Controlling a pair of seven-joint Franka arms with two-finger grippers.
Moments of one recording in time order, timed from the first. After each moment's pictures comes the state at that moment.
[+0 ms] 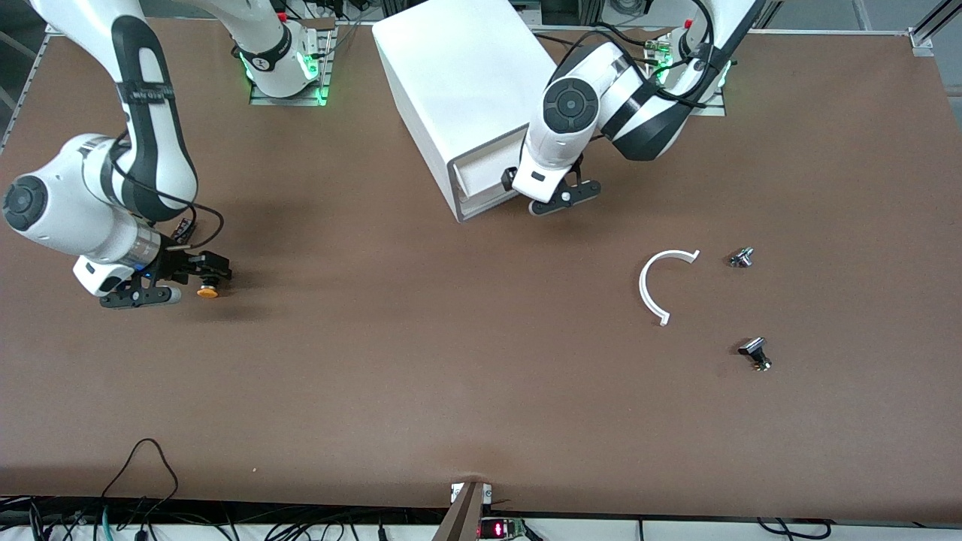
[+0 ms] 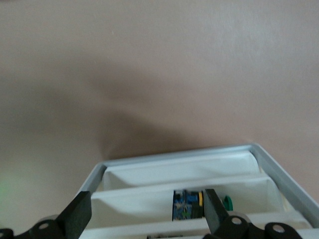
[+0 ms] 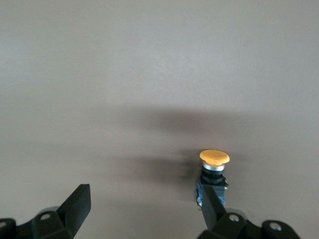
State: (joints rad) left arm -0.19 0.32 -0.59 -1.90 -0.05 2.01 -1.12; right arm 0.50 0.33 -0.58 -1.97 0.33 2.20 -0.37
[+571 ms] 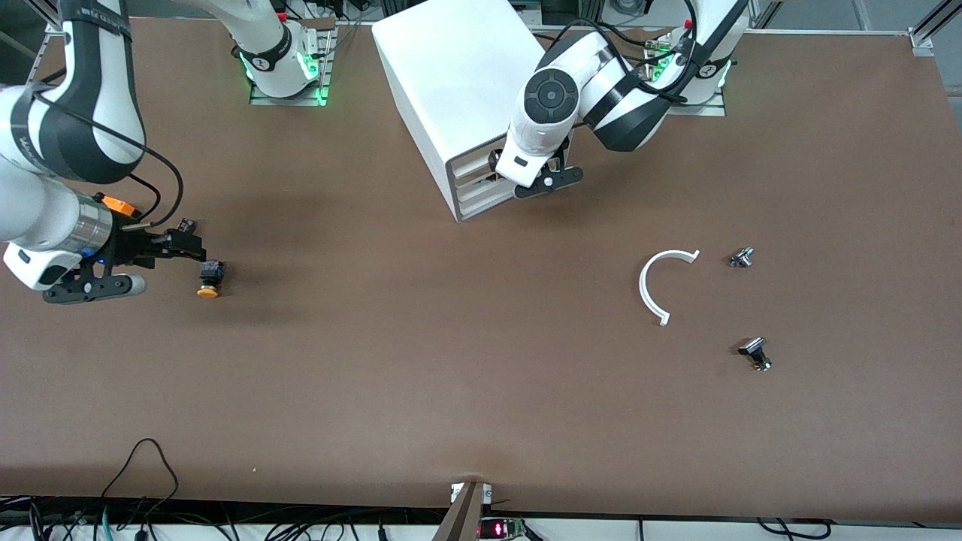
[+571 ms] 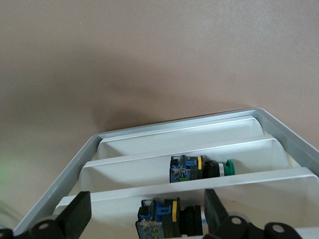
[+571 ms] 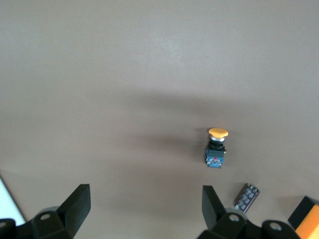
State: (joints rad) left arm -0.20 0.32 -0.63 -1.91 -0.08 1.98 -1.12; right arm 0.52 0.29 -0.58 -1.64 0.24 1.78 -0.19
